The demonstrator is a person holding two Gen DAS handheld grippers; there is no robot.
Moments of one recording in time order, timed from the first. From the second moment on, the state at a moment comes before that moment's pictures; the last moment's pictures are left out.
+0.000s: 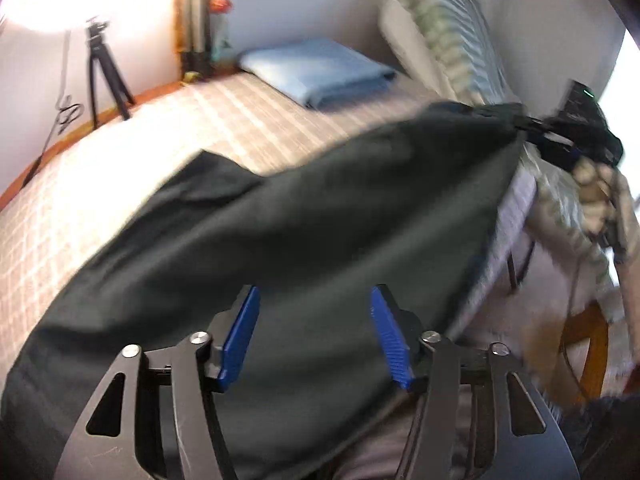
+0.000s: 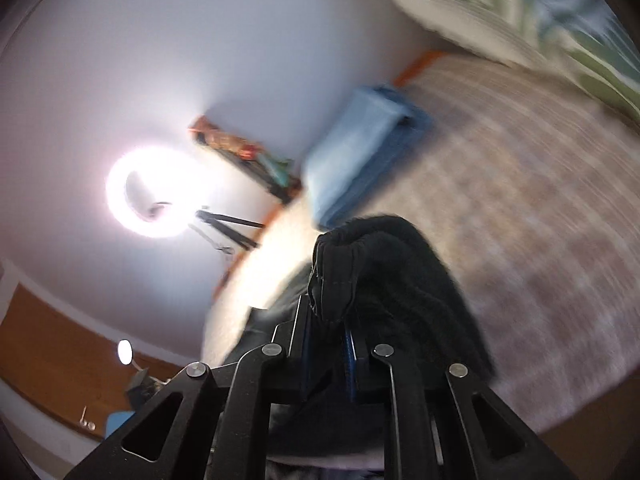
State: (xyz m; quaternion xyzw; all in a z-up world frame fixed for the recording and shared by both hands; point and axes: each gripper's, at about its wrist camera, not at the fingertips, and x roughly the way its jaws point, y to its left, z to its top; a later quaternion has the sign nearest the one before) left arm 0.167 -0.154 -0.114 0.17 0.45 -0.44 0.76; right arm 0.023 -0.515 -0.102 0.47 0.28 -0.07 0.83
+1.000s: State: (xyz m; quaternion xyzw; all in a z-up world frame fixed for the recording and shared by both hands) left arm 0.110 -0.166 -0.157 0.28 0.44 -0.49 0.70; right arm 0.033 -0.515 -0.169 0.48 0.37 -0.10 0.79
